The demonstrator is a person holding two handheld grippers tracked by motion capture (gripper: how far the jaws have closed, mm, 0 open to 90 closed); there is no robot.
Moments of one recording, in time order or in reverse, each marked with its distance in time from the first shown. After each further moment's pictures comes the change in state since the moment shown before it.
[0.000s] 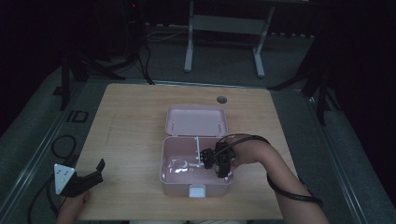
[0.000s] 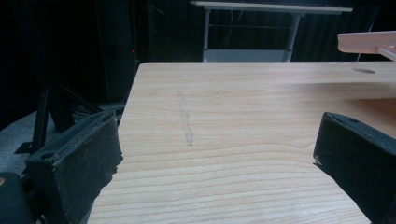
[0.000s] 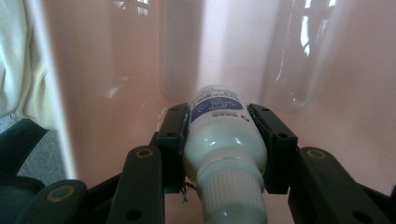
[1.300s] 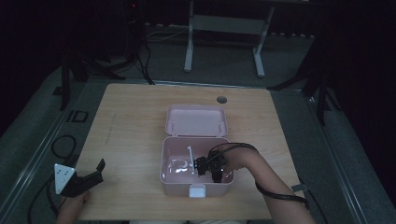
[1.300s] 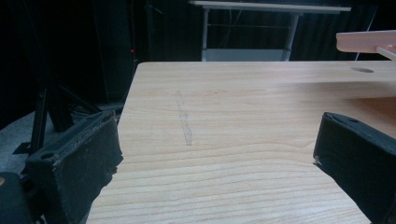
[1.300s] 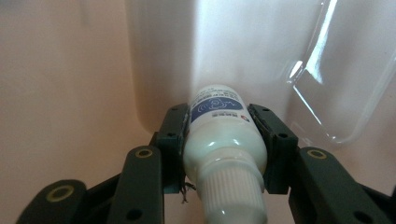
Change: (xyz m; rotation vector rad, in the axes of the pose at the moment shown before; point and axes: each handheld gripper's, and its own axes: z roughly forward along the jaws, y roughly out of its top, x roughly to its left) left arm 0.000 0.000 0.000 0.001 -0.006 0.002; right arm -0.013 0.019 0.060 0.078 0.057 0.020
